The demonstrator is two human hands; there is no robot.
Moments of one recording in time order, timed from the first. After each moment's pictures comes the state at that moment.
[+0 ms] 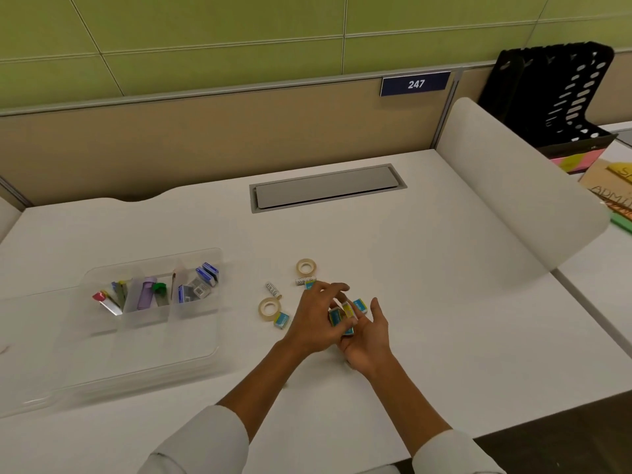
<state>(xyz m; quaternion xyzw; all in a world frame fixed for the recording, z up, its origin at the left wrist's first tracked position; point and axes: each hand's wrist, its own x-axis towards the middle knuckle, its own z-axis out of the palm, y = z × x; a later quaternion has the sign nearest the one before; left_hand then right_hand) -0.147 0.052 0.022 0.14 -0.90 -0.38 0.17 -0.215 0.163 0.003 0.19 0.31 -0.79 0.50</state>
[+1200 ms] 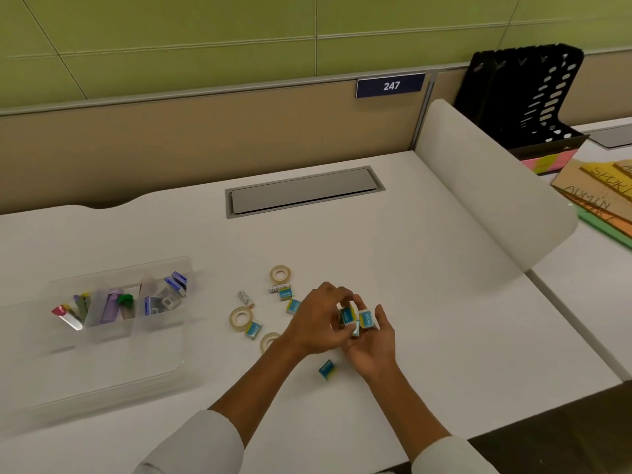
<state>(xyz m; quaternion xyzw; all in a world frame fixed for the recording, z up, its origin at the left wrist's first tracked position) -0.194 0.078 0.026 0.04 -0.93 -0.34 0.16 -0.255 0.202 -0.010 0.23 0.21 -0.84 0.44</state>
